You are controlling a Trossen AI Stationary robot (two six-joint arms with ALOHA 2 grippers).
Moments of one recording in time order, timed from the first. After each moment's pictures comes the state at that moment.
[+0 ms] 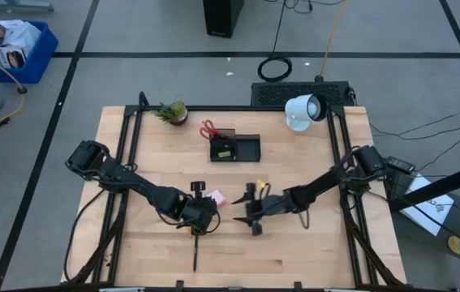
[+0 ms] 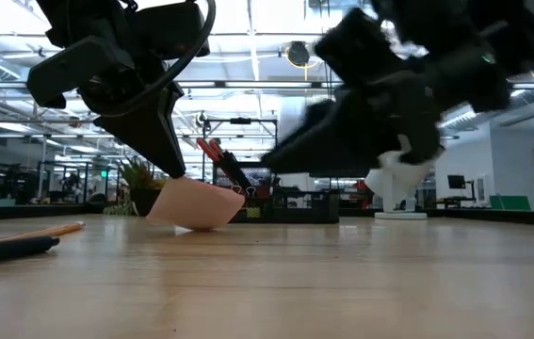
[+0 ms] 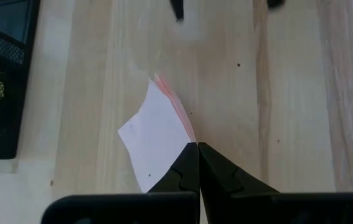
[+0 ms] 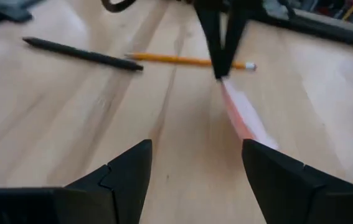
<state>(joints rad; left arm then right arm) -0.41 1.71 1.04 -0.46 -0.38 -0.29 0.32 1.87 0.73 0.70 0.24 -0.09</state>
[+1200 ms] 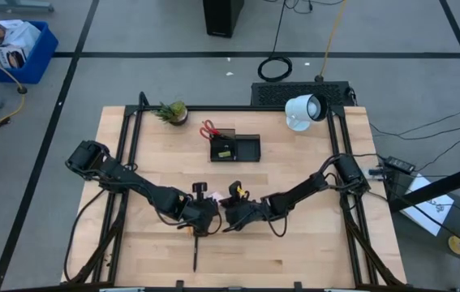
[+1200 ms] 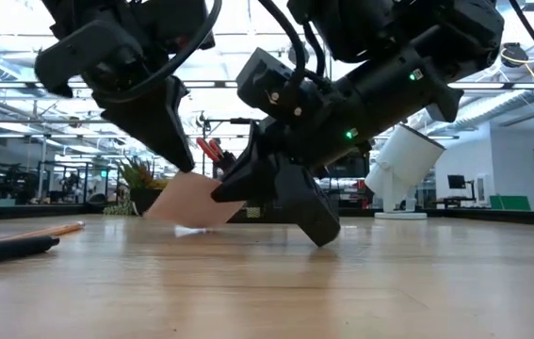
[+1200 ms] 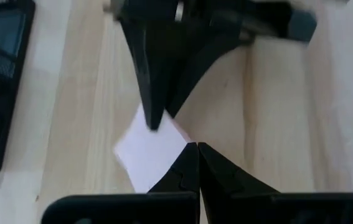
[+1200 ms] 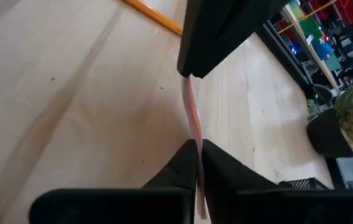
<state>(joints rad) -0.41 1.71 1.04 -0.40 -0.37 -0.29 0.32 2.09 1.05 0.47 0.56 -0.49</state>
